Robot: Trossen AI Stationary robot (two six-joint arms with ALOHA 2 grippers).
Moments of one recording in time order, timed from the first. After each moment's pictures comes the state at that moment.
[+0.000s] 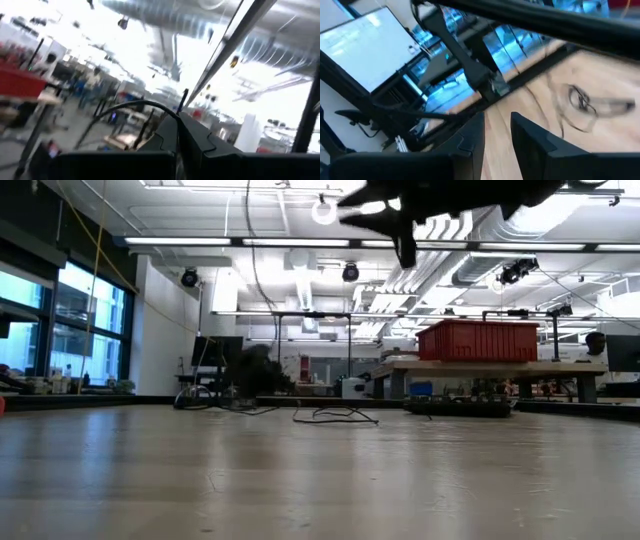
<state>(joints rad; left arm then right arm) 0.22 1.06 1.35 0.21 -0.08 -0.39 -0.04 1.35 0.82 0.40 0.05 0.54</state>
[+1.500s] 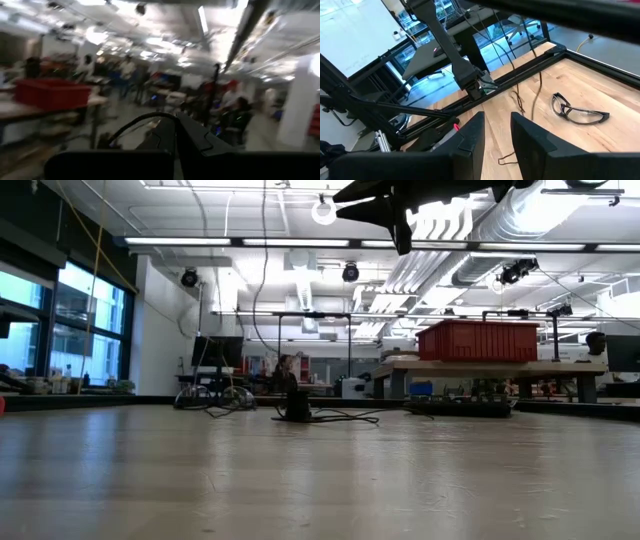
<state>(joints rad) 0.19 1.32 2.35 -0.78 -0.24 -0.14 -0.07 1.35 0.94 0.21 0.05 0.44</state>
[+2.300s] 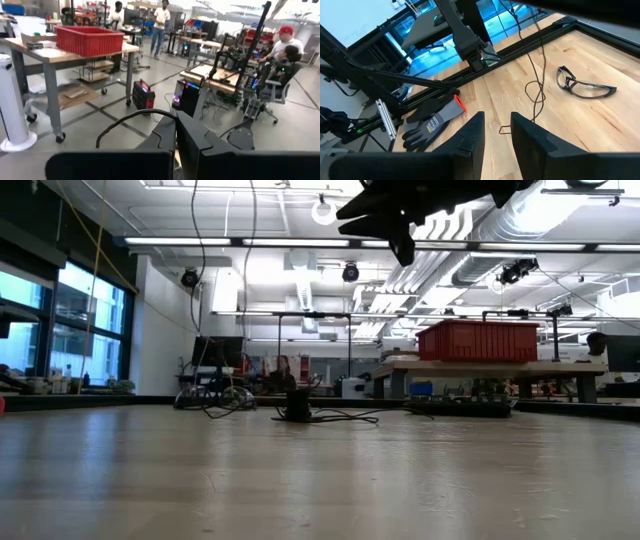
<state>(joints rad) 0.19 1.32 2.35 -1.08 -0.36 -0.18 -0.07 1.37 0.94 0.11 -0.03 0.42</state>
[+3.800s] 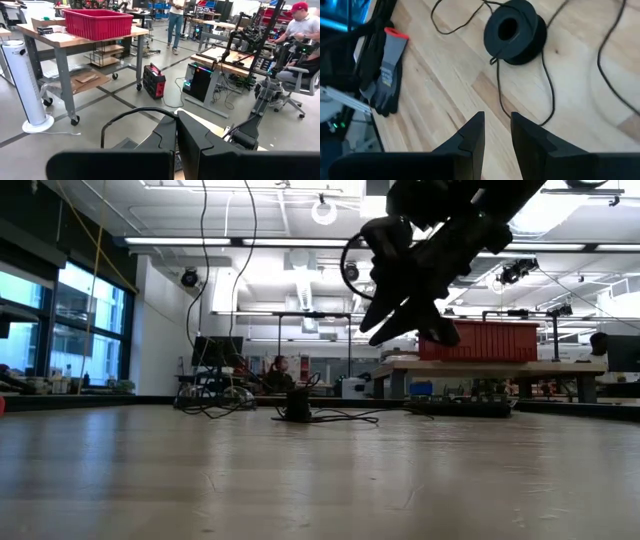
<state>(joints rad) 0.11 1.31 2.29 -1.13 -0.48 -0.21 -0.07 1.57 0.90 -0.13 -0.15 0.92</state>
